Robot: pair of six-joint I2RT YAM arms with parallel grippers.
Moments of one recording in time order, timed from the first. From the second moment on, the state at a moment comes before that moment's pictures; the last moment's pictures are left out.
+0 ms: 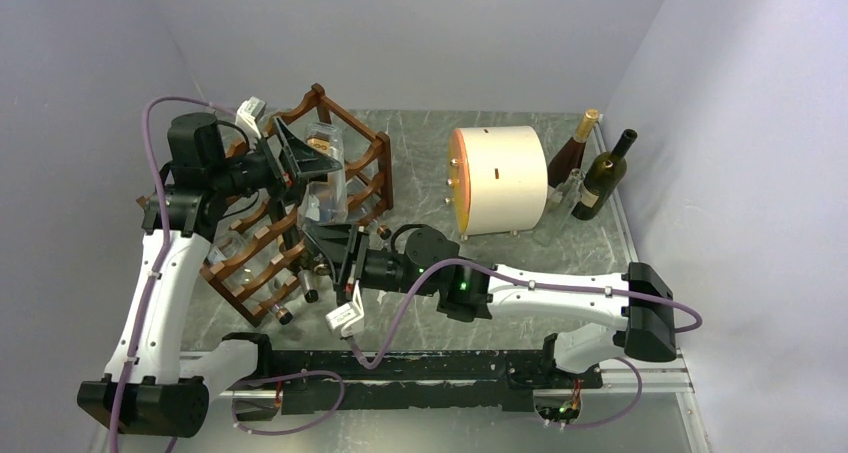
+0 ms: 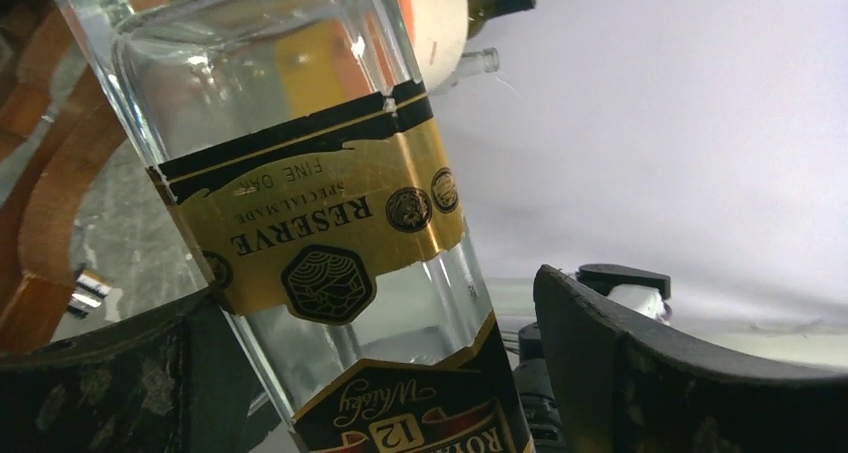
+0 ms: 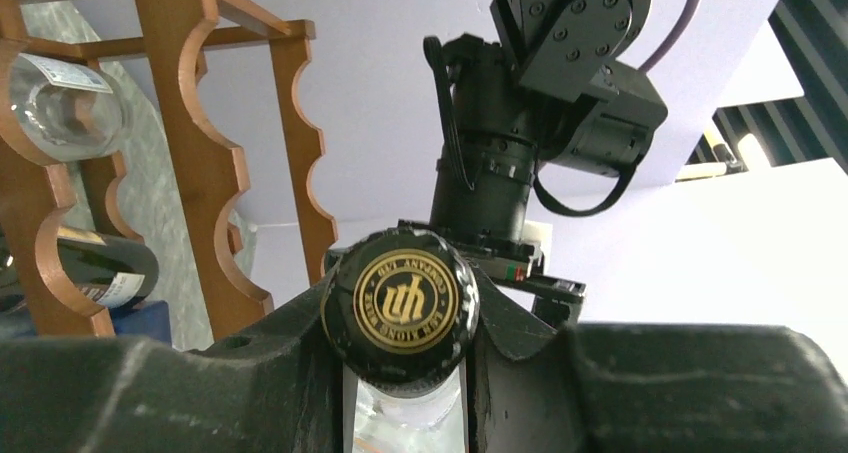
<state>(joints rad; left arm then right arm) -0.07 1.06 1.24 -0.58 0.88 -0.89 1.34 1.39 1.07 0.43 -0.14 -1.51</state>
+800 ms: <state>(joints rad) -0.07 1.06 1.28 -0.69 0.68 -0.75 1.34 1.18 1.01 0.31 0.00 -1.30</state>
